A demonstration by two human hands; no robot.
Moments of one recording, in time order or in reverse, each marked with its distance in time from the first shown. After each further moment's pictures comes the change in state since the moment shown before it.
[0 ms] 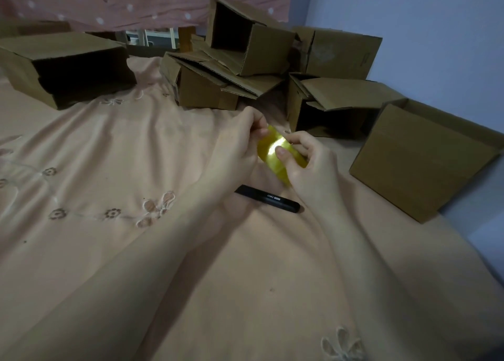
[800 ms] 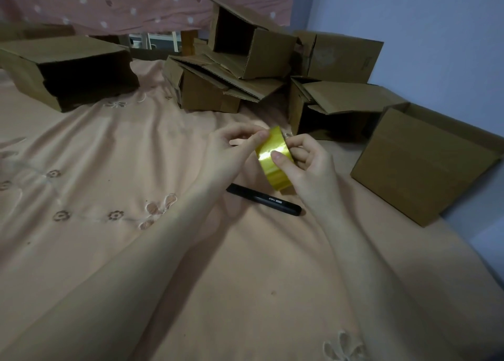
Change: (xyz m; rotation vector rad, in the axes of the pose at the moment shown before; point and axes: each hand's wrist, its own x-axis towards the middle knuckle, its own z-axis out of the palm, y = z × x) left_hand 0.000 -0.014 0.004 -0.440 0.086 -0.471; right_hand -0.003 -0.004 0.002 0.244 -0.071 0.119
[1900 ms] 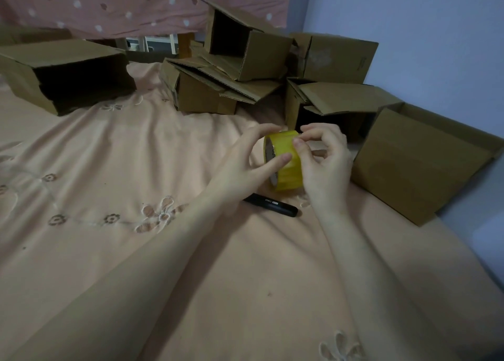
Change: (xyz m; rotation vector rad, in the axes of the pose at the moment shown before) left_hand -0.015 -0.003 0.012 0.221 -0.262 0.214; right_hand 0.013 0.013 -0.010 -0.198 0.345 -0.321
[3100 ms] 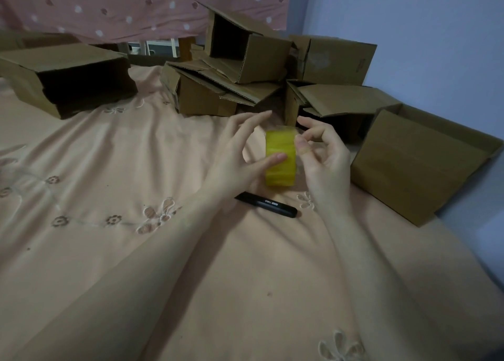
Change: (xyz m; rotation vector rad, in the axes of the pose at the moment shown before) left_hand 0.007 -0.010 -0.008 0.168 0.108 0.056; right_hand 0.000 -0.009 -0.007 0.248 -0.163 0.179
